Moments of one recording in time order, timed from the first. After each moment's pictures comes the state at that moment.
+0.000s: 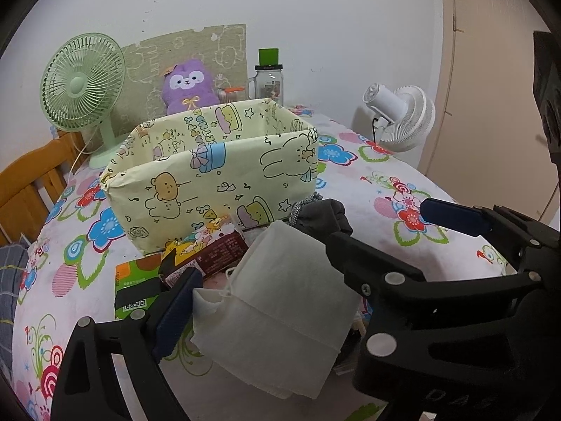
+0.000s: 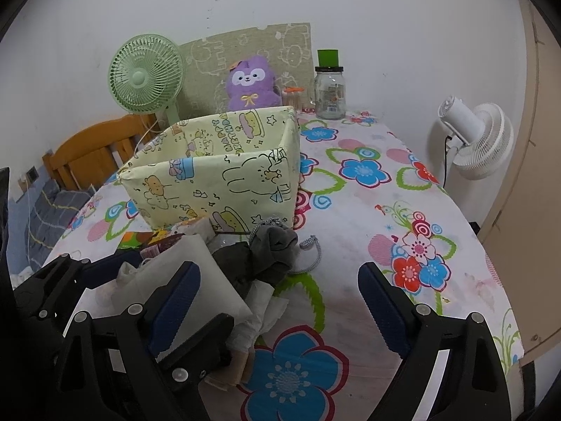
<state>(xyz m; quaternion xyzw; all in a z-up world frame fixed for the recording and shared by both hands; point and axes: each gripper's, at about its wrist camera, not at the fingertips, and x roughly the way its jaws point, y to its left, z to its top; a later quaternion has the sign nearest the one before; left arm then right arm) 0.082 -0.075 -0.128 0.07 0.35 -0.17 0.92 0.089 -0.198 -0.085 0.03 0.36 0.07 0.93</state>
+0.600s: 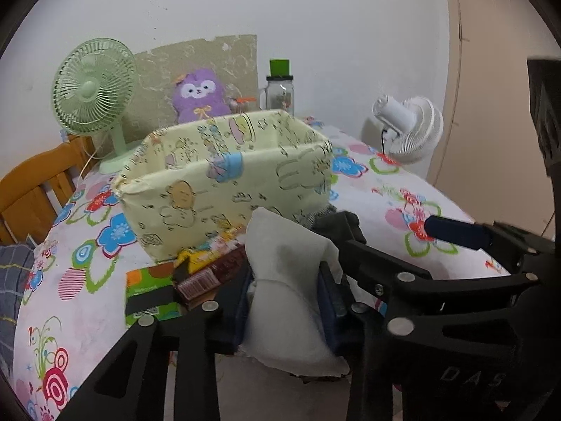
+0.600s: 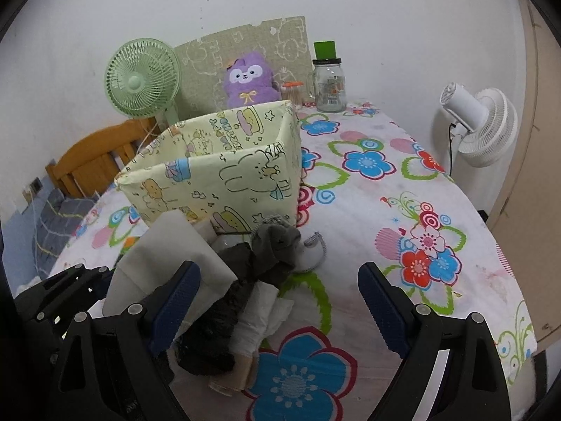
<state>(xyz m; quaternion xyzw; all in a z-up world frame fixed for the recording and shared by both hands) 0.083 -0.068 -0.127 0.06 0.33 -0.16 0.93 0.095 -0.202 -0.088 0.06 0.37 0.07 0.93</state>
